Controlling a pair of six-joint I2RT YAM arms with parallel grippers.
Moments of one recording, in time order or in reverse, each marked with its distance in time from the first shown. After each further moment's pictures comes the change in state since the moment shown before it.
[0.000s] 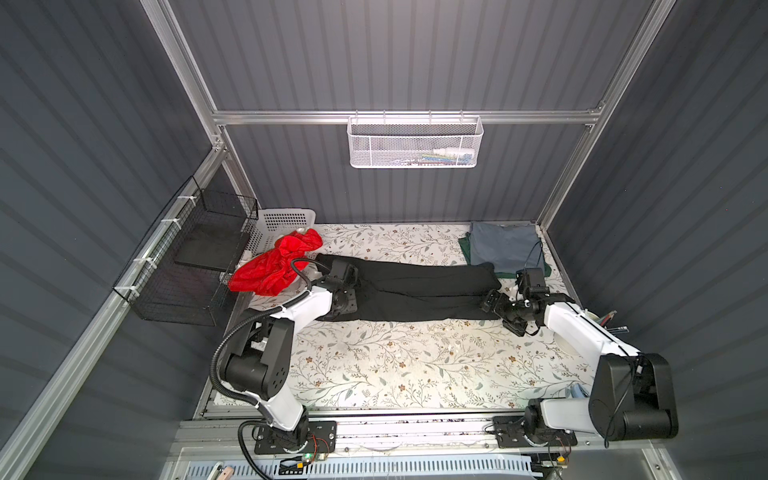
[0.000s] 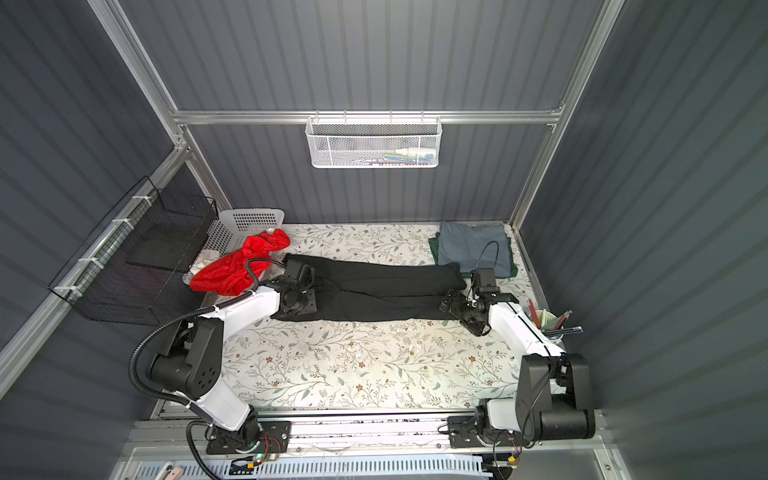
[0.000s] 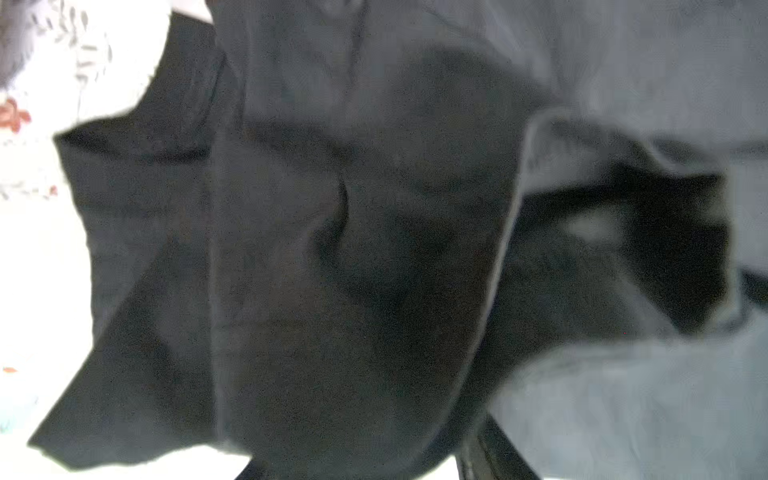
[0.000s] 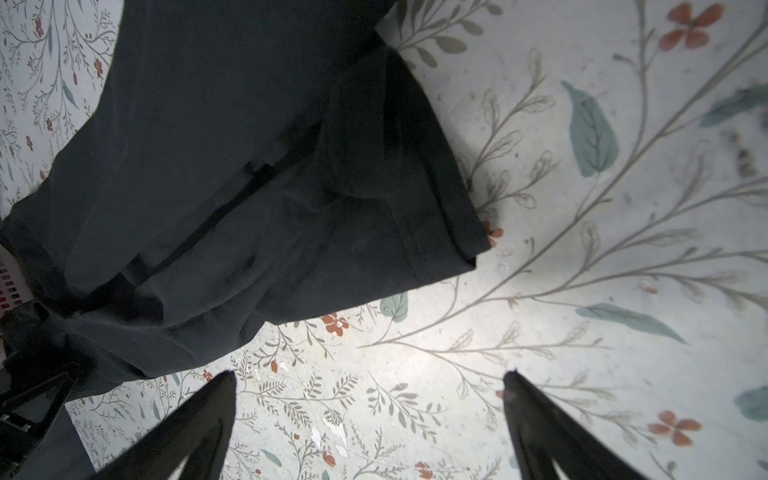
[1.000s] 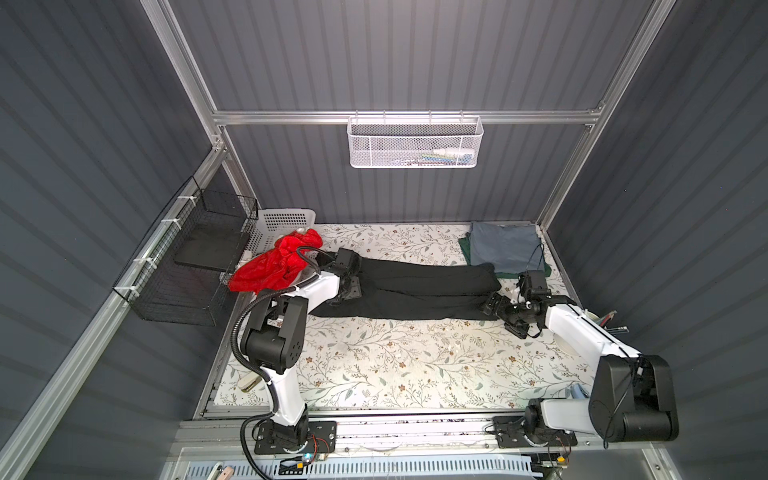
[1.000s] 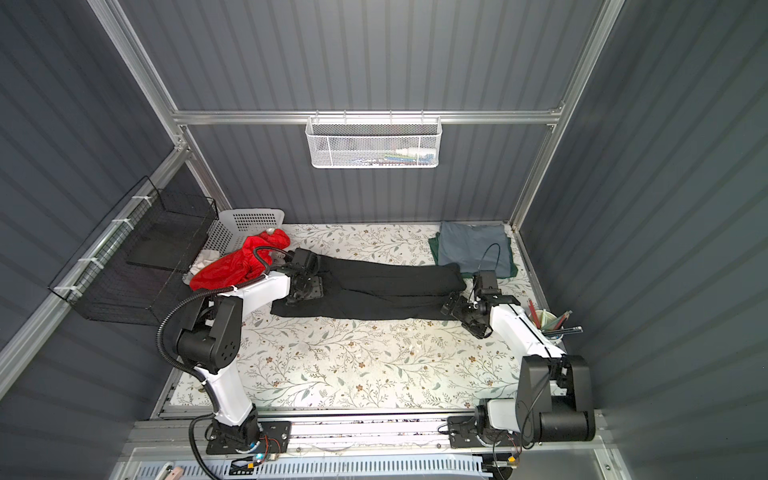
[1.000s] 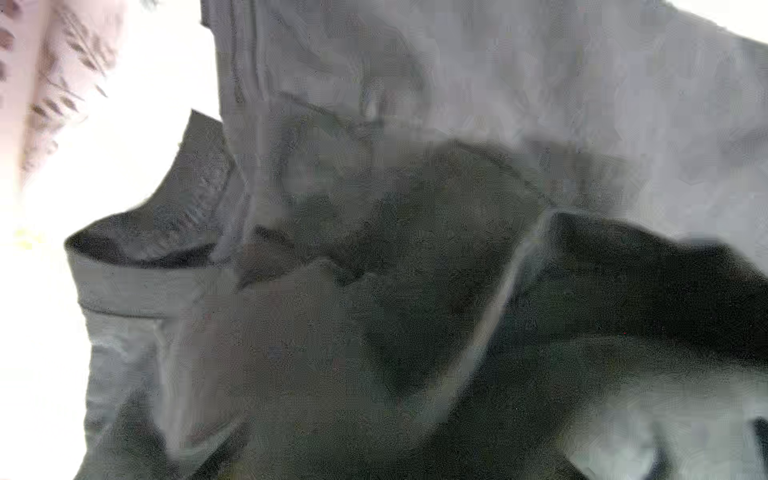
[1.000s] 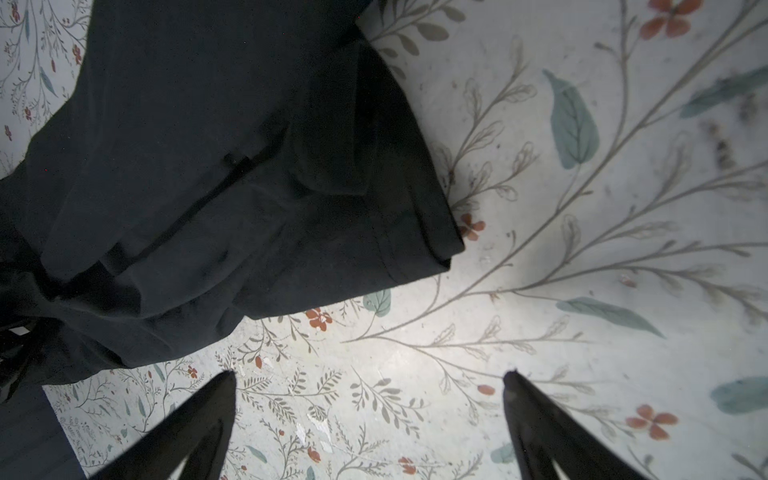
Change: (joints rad) left arm 0.025 0.165 0.200 -0.014 -0.084 0.003; right arm -0.019 -0.007 -0.026 -0.009 -0.004 -0.034
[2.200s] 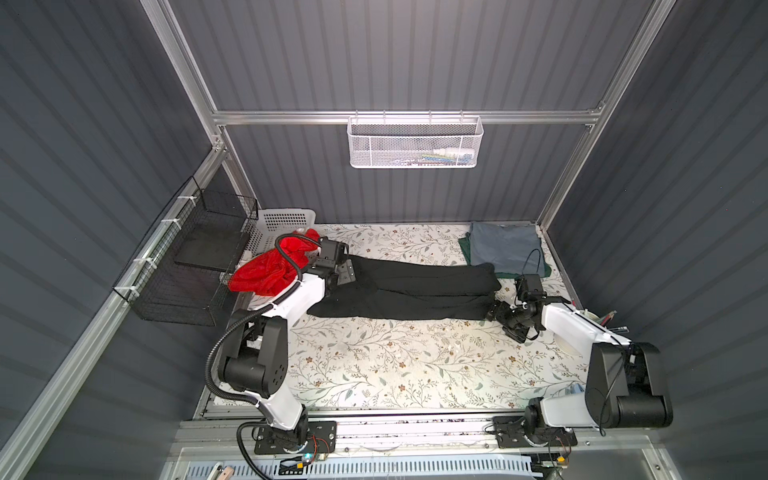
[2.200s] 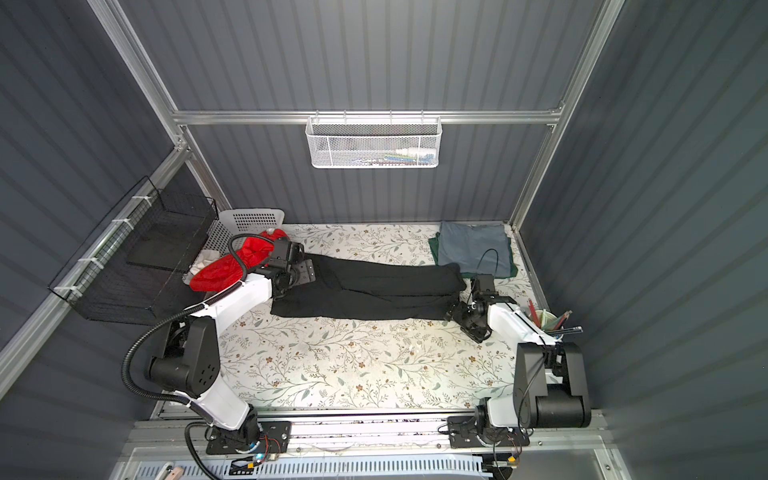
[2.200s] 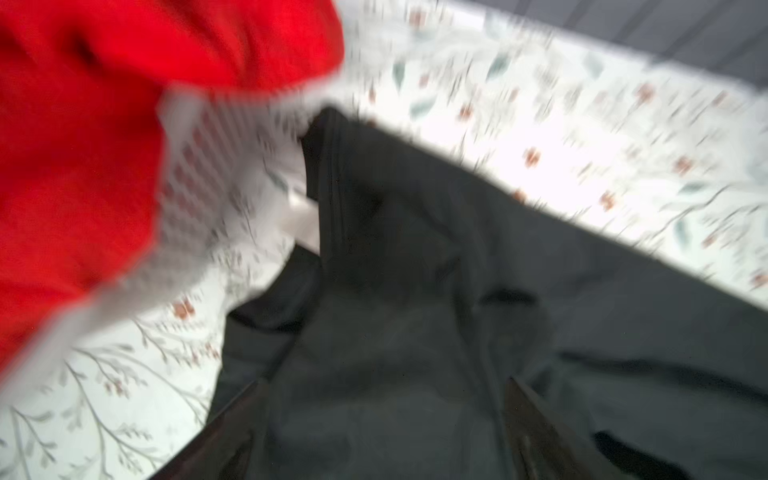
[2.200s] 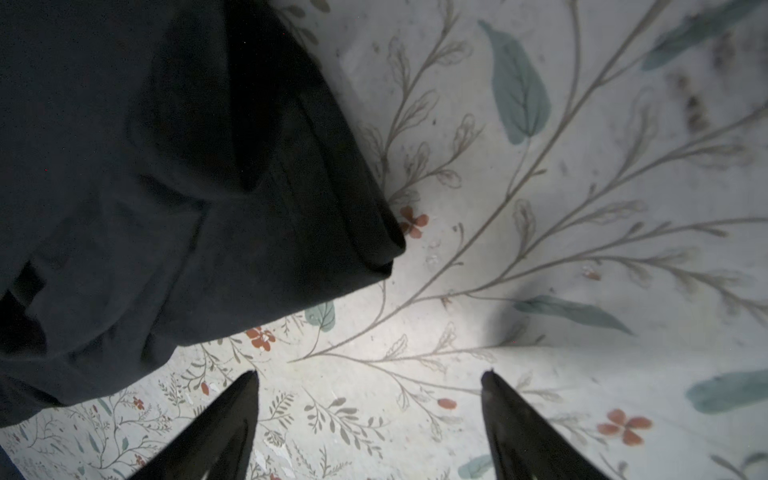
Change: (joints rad) left arm 0.035 -0.171 -0.100 0.116 -0.019 0.022; right arm -0.005 0.086 -0.015 0.024 0.056 0.024
